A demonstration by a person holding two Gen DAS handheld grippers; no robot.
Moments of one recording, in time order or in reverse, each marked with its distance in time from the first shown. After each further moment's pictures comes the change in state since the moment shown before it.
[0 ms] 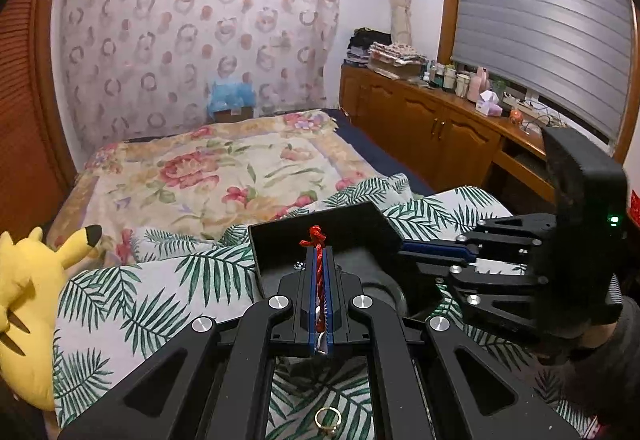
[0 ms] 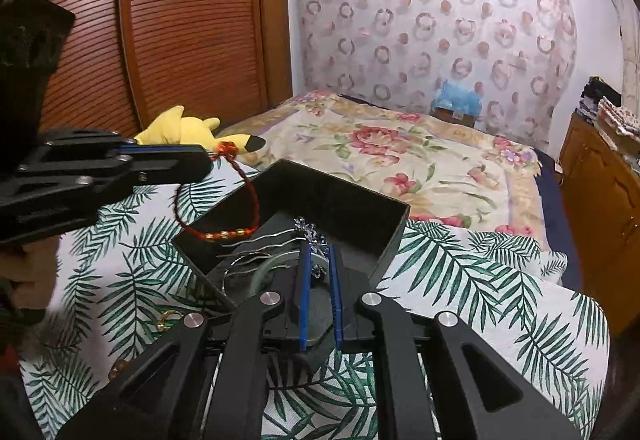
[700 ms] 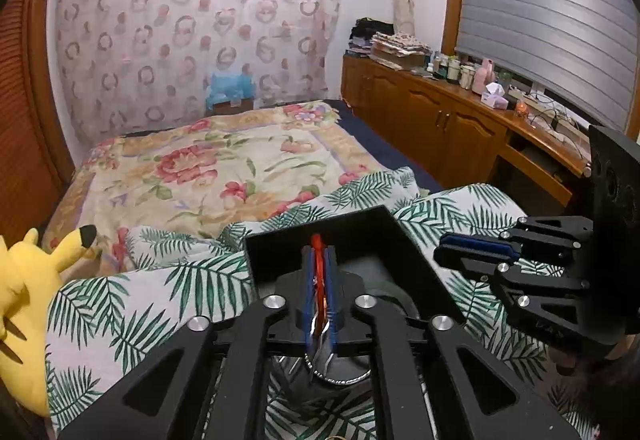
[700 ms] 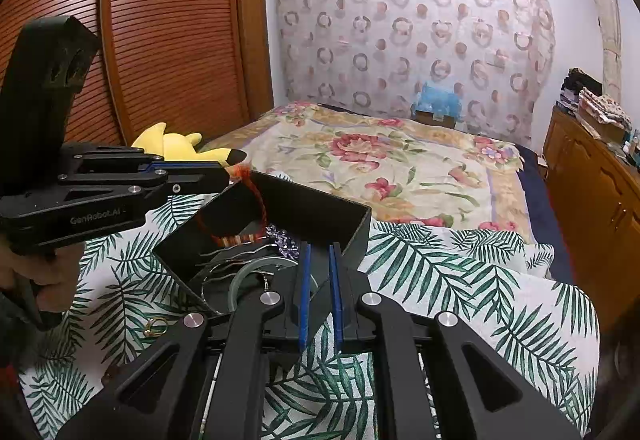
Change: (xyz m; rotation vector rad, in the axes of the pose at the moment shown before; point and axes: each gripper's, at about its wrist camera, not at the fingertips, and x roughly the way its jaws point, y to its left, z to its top) left arm 0.029 0.008 0.007 -0.003 0.036 0.009; right arm -0.011 -0.017 -0.002 0.049 -0.032 -0.052
